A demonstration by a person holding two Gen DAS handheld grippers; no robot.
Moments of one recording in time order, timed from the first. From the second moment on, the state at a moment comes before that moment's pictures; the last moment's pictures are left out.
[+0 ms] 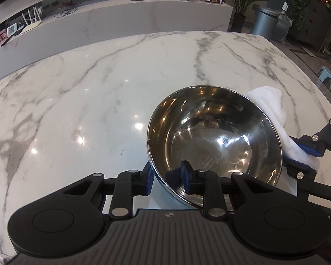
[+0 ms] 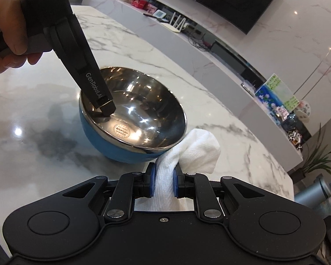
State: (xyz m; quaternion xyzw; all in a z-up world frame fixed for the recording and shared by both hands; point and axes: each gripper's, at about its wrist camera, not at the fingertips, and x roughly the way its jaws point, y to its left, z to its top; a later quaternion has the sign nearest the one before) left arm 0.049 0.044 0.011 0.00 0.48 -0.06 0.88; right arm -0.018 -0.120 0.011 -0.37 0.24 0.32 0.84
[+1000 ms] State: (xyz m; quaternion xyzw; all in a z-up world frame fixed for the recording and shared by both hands) left arm 0.042 0.049 0.007 -0.04 0.48 -0.03 0.87; right arm -0.019 -0.112 0.008 -0.32 0.28 0.36 0.83
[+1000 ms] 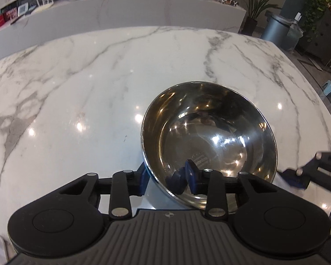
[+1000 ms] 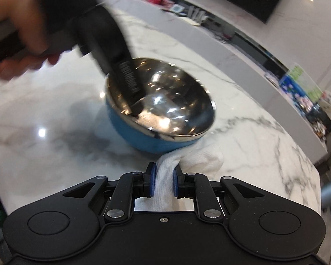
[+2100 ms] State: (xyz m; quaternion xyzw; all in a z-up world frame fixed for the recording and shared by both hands) left arm 0.032 0.040 0.004 -0.06 0.45 0.02 0.89; right arm 0.026 -0.196 0.023 0.02 0.37 0.16 0.92
